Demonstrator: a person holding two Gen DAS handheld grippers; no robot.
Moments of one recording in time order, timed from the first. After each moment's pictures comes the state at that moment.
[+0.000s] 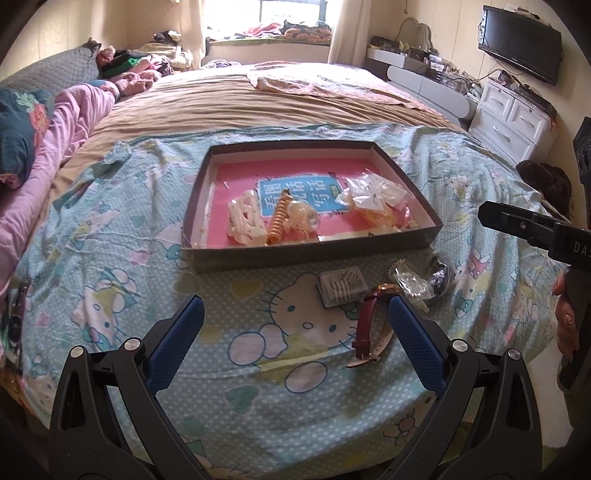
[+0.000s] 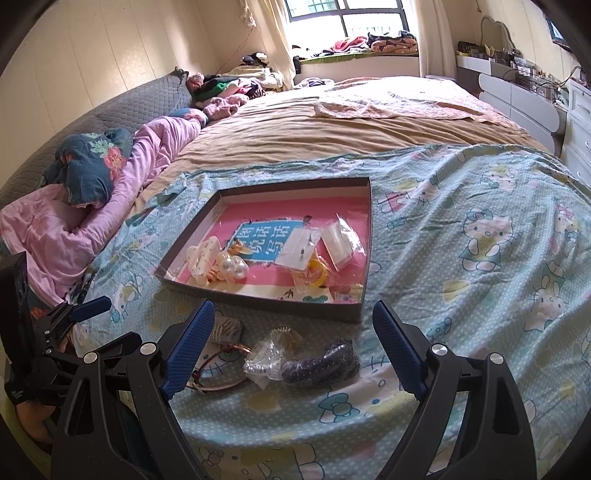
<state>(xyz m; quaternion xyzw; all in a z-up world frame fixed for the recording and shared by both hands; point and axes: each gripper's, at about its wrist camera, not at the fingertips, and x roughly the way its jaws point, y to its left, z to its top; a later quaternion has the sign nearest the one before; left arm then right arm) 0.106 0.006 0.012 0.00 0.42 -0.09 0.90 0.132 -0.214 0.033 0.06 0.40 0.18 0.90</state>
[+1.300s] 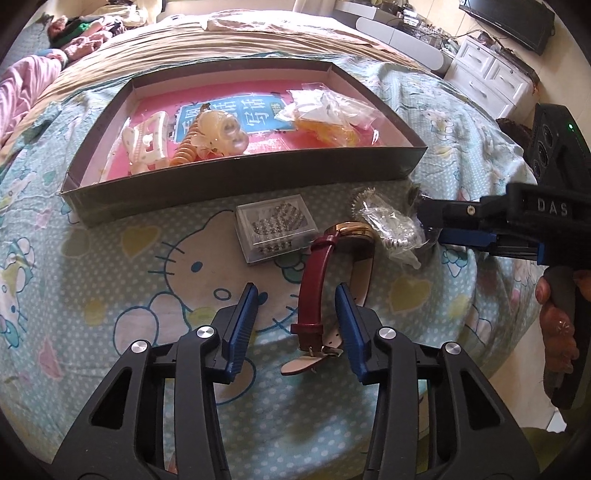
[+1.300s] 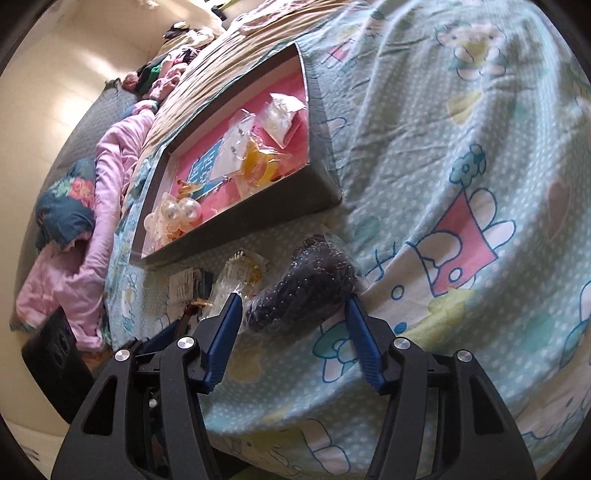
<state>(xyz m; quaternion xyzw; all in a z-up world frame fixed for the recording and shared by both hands) 0.132 -0.038 -0.059 0.00 0.50 -0.16 0.85 0.153 -0.247 -0.066 0.27 0.54 0.16 0.78</state>
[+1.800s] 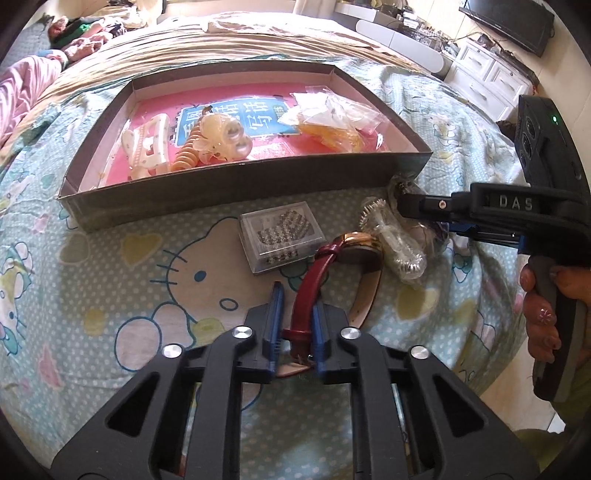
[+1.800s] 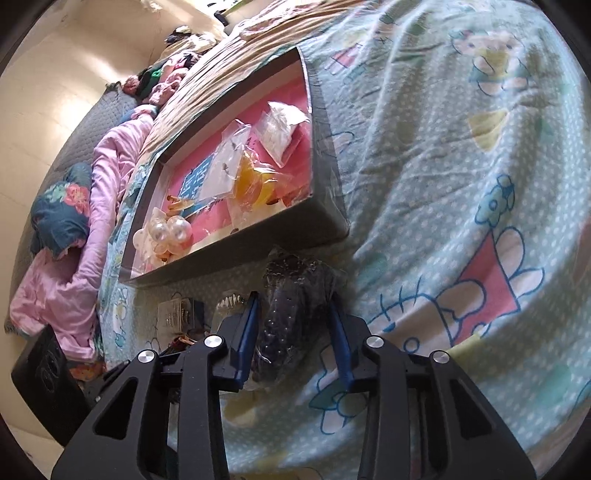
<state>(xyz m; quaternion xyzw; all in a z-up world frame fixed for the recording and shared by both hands) 0.136 -0.034 -0.061 0.00 0.49 -0.17 0.85 0.172 -0.238 -0.071 0.23 0.52 0.17 0.80</state>
